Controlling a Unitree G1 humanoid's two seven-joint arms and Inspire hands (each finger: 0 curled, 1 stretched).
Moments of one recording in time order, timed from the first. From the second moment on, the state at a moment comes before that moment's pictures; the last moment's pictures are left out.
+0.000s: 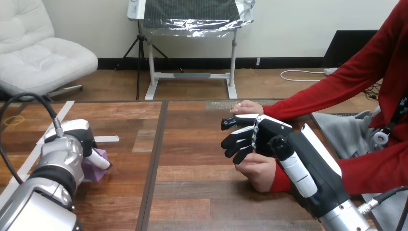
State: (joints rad) left arm -0.89 0.43 -0.50 1.33 0.68 0.18 -0.16; right arm 0.18 -0.24 0.06 -0.17 0.14 -0.35 0.42
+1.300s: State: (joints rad) left arm -0.89 0.43 -0.49 1.33 0.67 0.21 -0.22; right arm 0.18 -0.24 0.06 -0.17 0.14 -0.35 0.42
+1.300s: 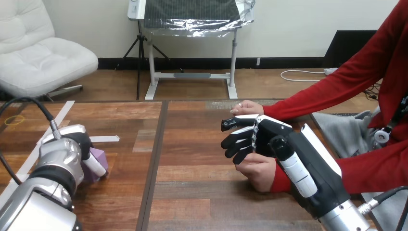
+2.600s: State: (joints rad) left arm -0.89 0.43 -0.42 1.33 0.59 0.21 -0.08; right arm 0.18 -0.24 0.06 -0.17 0.14 -0.35 0.42
